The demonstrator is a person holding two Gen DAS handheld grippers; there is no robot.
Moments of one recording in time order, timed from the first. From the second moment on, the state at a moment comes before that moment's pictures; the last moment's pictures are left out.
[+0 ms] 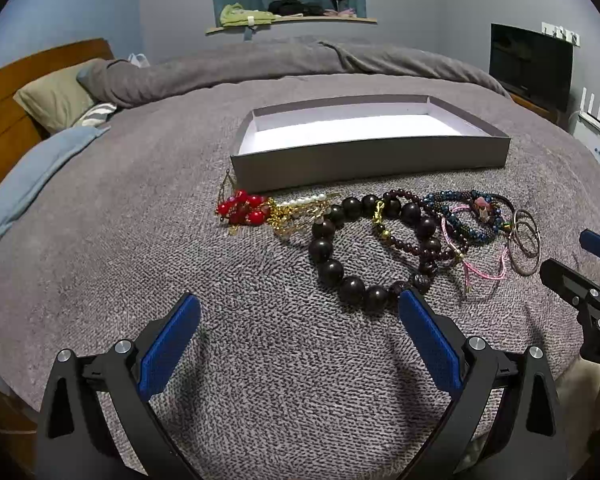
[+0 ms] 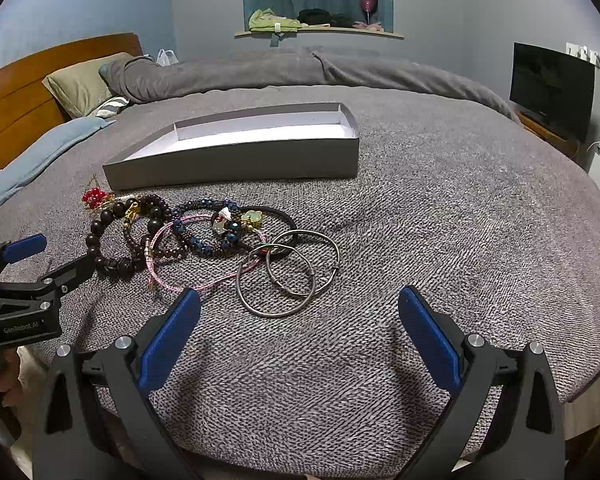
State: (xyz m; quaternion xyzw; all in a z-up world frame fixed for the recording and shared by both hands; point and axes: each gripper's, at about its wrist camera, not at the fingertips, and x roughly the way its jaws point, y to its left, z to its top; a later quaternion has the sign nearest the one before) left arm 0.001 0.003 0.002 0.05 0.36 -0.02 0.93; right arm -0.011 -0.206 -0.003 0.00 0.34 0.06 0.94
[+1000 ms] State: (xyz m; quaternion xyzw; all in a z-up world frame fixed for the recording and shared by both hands) left arm 0.000 0.001 0.002 0.05 0.36 -0.03 0.93; right arm -0.011 -0.205 -0.005 0.00 0.34 0.05 0.94
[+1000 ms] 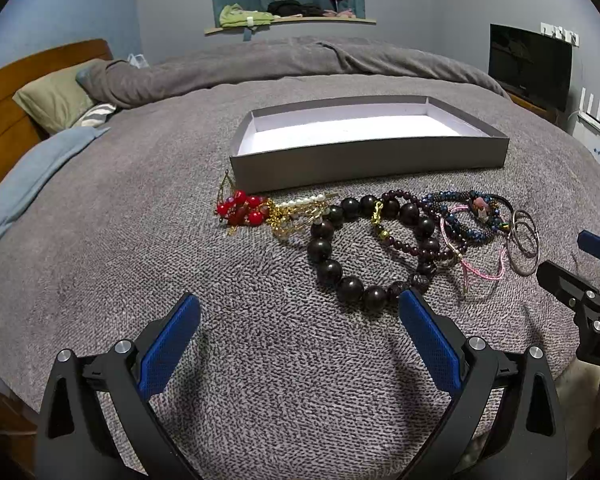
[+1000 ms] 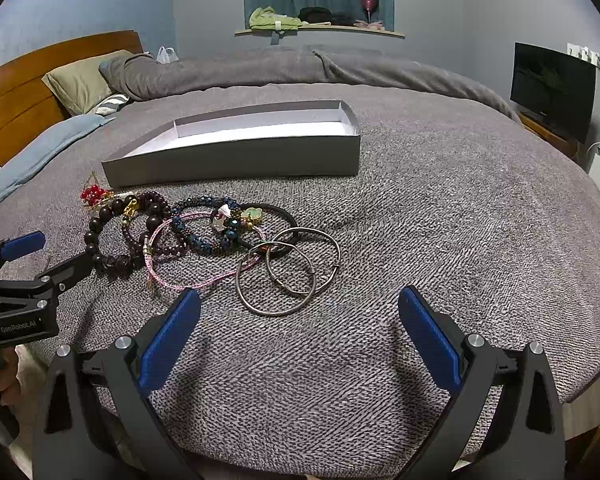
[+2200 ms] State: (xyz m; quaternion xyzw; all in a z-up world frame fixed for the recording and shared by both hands) left arm 0.004 0.011 -0.001 0.03 0.34 -0.01 0.94; right arm -0.012 -0.209 -0.006 0.01 0.30 0.05 0.95
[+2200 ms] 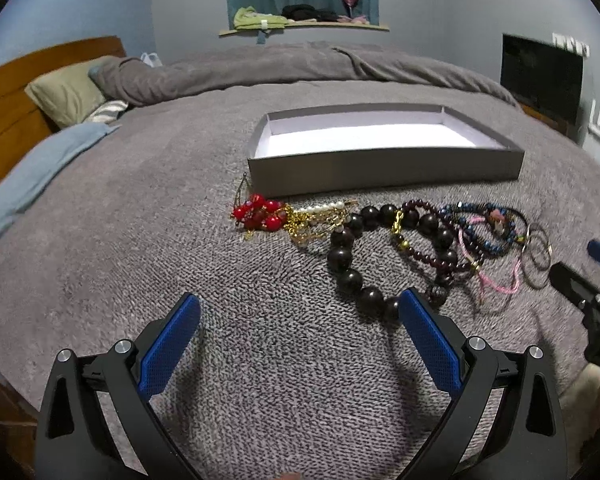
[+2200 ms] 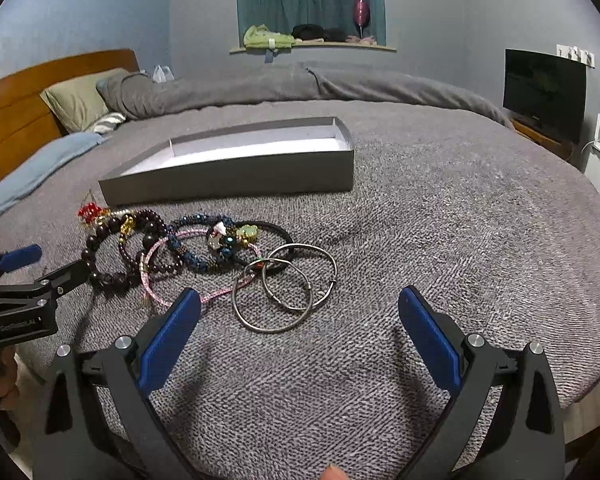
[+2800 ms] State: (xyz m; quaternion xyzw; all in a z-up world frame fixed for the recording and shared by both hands) left arm 0.000 0.007 -0.016 0.05 0.37 -0.06 0.93; right arm -0.011 -0.232 -0.004 0.02 0.33 0.05 0.94
